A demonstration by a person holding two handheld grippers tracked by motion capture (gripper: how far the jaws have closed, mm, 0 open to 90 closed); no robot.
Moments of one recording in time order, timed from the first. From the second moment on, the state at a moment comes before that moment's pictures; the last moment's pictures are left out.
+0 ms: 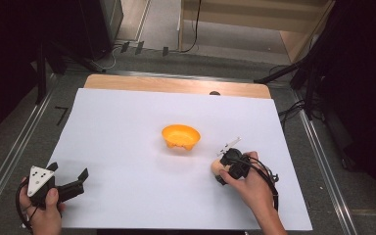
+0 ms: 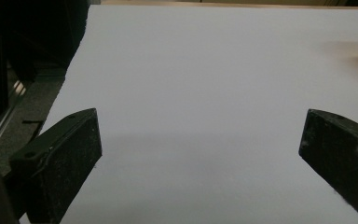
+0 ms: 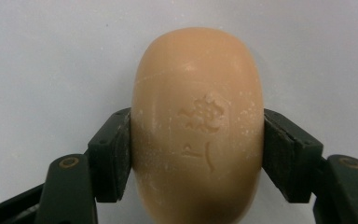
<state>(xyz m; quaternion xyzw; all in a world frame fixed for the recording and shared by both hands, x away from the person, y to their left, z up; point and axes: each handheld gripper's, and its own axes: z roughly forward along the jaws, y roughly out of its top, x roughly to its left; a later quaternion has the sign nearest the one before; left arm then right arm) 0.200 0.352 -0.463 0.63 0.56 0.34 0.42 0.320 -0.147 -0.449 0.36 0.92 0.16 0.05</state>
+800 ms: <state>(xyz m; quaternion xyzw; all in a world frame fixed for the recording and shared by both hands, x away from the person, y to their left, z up) 0.200 0.352 -0.463 0.63 0.56 0.34 0.42 0.344 -0.130 -0.411 0.30 0.94 0.18 0.06</state>
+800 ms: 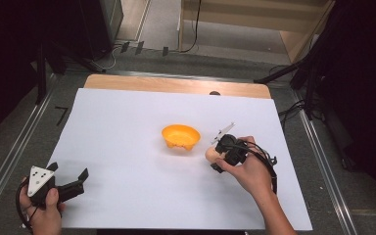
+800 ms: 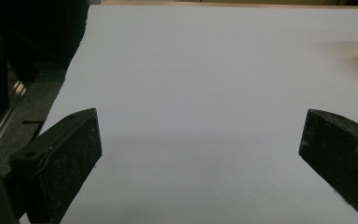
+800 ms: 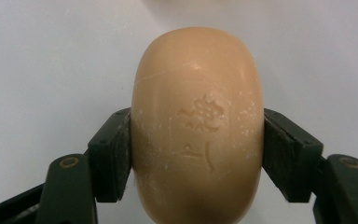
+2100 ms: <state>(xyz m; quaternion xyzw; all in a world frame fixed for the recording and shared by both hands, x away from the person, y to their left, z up) 0.200 0.353 -0.463 0.63 0.56 0.34 0.42 0.381 -0.091 -0.374 0.16 0.96 0.20 0.10</state>
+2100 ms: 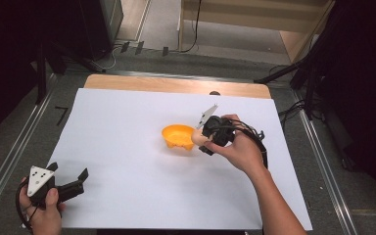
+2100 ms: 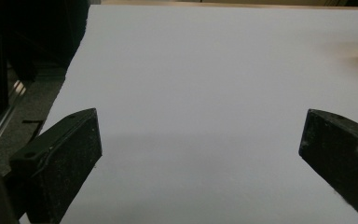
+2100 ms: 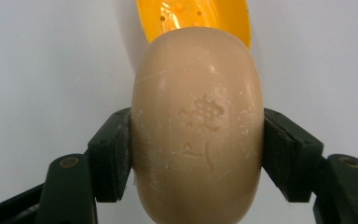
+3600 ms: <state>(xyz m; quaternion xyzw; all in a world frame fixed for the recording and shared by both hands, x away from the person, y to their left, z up) 0.199 0.353 -0.463 0.63 0.56 0.34 0.42 0.423 -0.029 -0.387 0.06 0.98 0.21 0.05</state>
